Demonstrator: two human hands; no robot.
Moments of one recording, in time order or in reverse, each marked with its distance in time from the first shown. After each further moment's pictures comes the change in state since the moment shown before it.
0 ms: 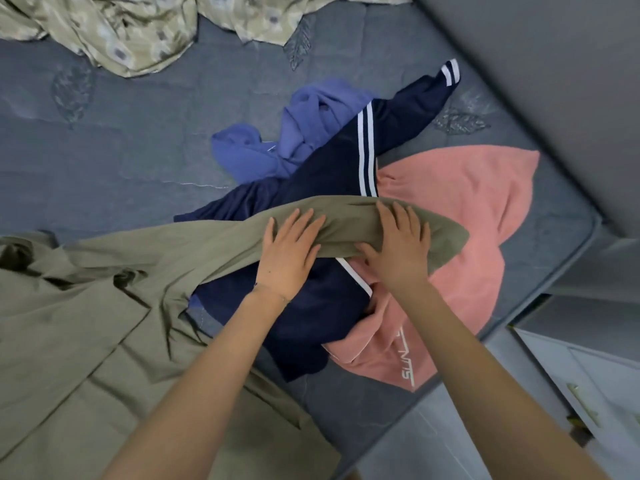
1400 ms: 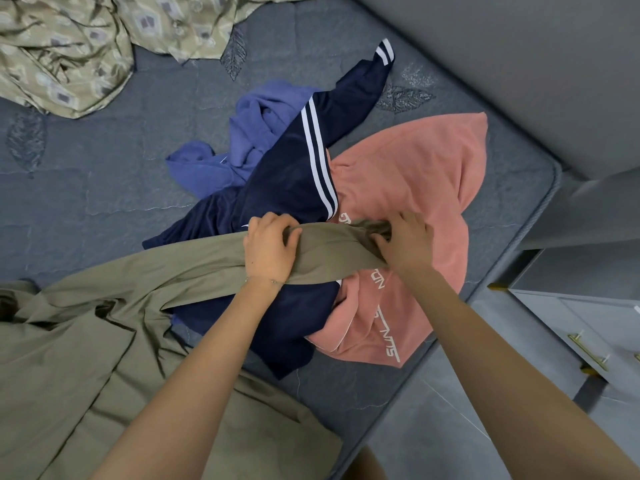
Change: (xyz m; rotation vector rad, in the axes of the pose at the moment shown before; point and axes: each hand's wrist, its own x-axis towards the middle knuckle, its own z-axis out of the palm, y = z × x) left_hand 0.024 0.046 -0.004 -0.163 0.081 -0.158; right_hand -0.008 0.078 -0.004 0.103 0.037 0.168
